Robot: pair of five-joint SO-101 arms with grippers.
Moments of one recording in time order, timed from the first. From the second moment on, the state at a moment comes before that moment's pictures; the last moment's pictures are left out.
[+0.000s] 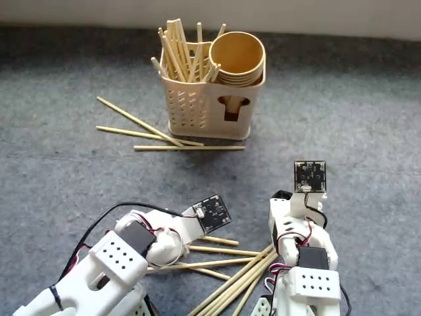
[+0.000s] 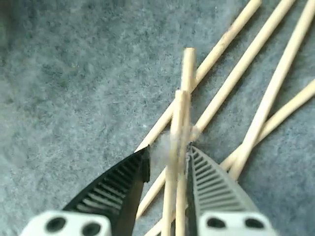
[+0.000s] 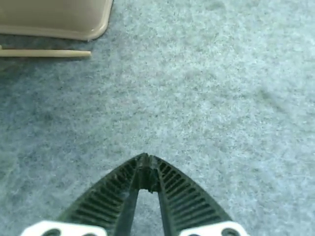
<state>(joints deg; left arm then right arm) 31.4 -54.8 76.1 60.6 -22.0 0.6 -79.3 93.2 35.3 7.6</state>
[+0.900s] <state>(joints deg) 31.4 -54.8 65.4 64.8 -19.4 0.6 -79.3 93.2 35.3 7.6</state>
